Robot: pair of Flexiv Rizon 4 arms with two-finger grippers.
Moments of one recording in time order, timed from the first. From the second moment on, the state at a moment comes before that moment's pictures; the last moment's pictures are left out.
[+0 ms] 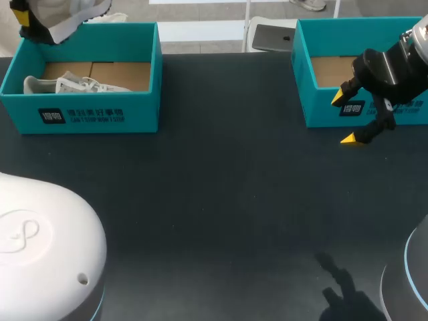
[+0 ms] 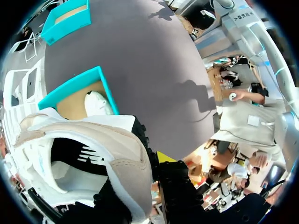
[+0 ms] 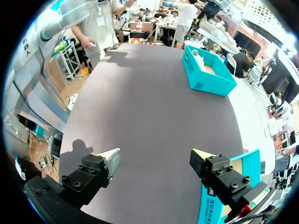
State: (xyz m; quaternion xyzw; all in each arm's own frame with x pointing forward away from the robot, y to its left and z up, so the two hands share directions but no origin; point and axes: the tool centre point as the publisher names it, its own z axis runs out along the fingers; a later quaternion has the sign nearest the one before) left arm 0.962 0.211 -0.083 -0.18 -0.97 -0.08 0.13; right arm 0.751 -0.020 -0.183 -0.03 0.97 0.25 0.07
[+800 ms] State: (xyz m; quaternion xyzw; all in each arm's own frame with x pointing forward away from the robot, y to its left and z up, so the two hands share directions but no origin) left arm 1.070 0.305 -0.111 -0.11 -0.99 -0.09 0.08; right arm 0.751 -0.020 -0.183 -0.03 0.97 0.25 0.07
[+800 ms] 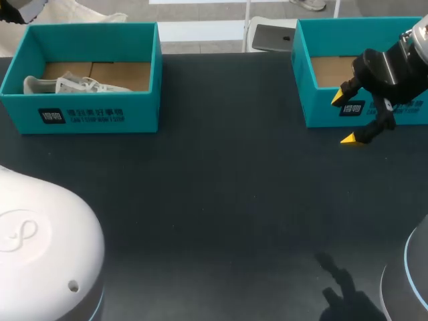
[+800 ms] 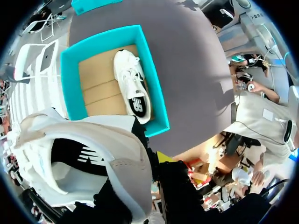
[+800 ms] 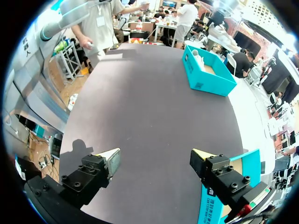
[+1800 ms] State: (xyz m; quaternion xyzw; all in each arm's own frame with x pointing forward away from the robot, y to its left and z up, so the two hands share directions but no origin) left arm 1.129 0.309 -0.141 -0.17 -0.98 -0.07 0.11; right arm 0.751 -0.020 -0.183 -0.03 0.97 0.25 0.07
